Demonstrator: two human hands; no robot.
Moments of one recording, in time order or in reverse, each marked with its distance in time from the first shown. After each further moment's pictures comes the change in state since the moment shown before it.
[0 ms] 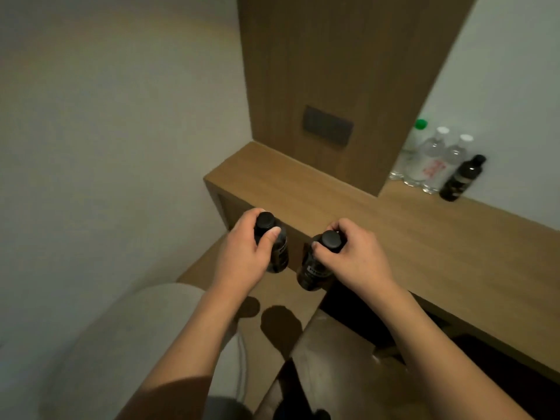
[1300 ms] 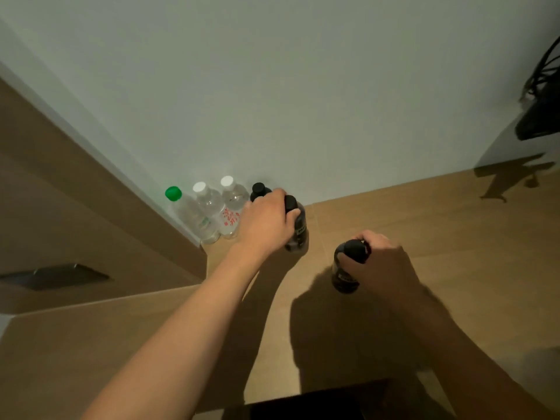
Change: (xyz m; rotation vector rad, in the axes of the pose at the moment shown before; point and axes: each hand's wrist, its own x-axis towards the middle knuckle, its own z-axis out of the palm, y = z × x) left_hand 0.225 0.303 0.472 0.512 -0.569 0.740; right_hand 0.076 0.343 -0.278 0.029 0.428 0.678
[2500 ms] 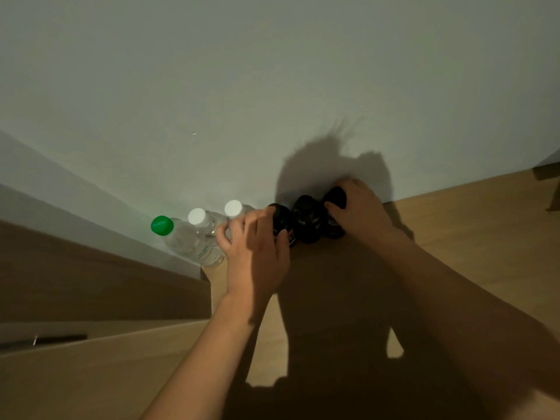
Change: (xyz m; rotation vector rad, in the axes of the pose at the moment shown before) left_hand 0.036 -0.083 0.050 -0.090 0.263 -0.064; right_hand 0.225 -0.028 0.078 -0.110 -0.028 -0.116
